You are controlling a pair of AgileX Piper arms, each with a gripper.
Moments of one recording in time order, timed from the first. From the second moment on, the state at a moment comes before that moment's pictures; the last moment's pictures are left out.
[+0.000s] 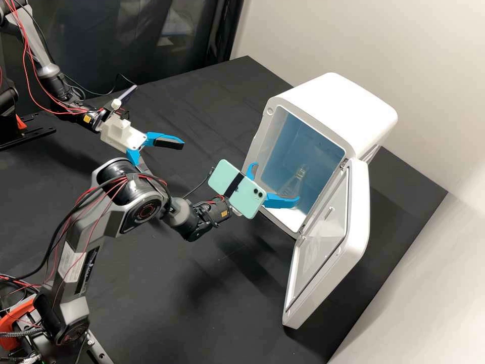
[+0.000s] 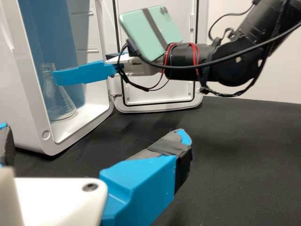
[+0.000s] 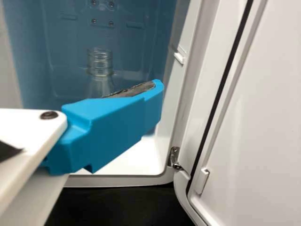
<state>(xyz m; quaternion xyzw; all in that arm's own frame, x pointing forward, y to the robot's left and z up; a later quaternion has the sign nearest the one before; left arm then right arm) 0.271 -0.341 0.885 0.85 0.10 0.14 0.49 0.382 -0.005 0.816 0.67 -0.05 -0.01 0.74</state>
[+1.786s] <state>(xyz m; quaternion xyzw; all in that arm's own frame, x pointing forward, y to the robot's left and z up) 0.269 -0.342 0.890 0.86 0.10 0.15 0.49 0.452 -0.041 0.788 0.67 -0.07 -0.10 0.73</state>
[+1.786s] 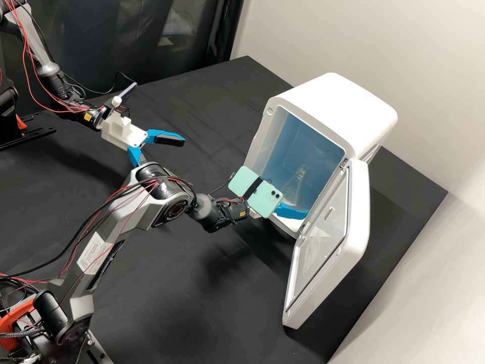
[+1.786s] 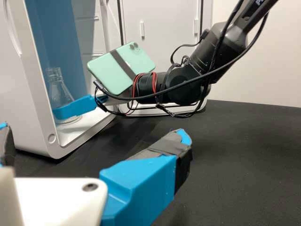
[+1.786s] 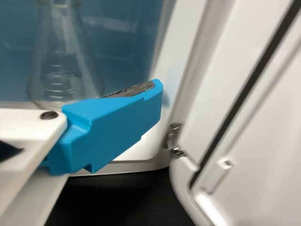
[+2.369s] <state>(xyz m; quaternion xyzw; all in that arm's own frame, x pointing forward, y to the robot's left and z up) 0.270 -0.345 0.893 0.86 0.09 0.15 0.48 0.472 -0.050 0.774 0.73 -0.01 -0.14 0.67</state>
